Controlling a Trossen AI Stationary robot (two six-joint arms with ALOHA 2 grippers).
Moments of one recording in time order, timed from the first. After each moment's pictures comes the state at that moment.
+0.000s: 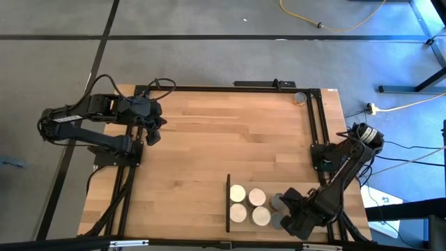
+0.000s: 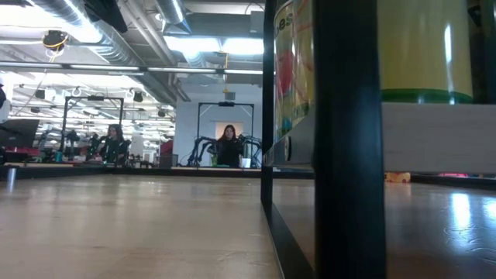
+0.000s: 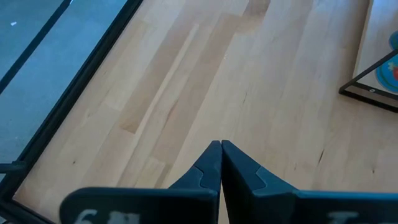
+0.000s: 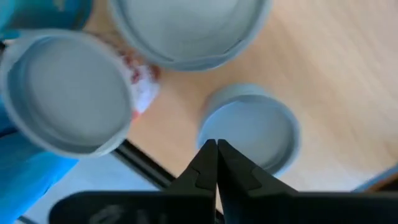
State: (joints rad) left arm 0.09 0.88 1.19 -1.16 -0.22 -0.26; right arm 0.92 1.67 1.28 -1.09 -0.04 1.75
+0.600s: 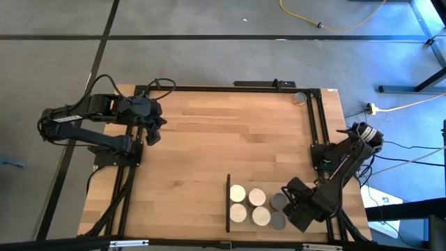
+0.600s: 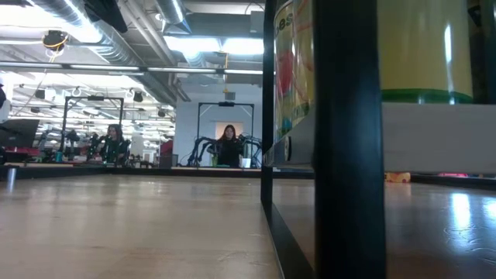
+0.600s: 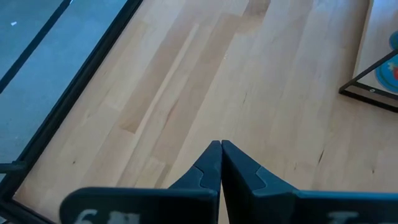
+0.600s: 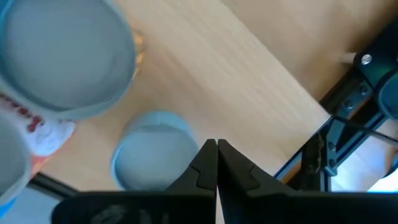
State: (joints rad) left arm 0.09 0.88 1.19 -1.16 -0.22 -0.26; right arm 0.88 1.67 1.33 -1.37 -0.02 1.75
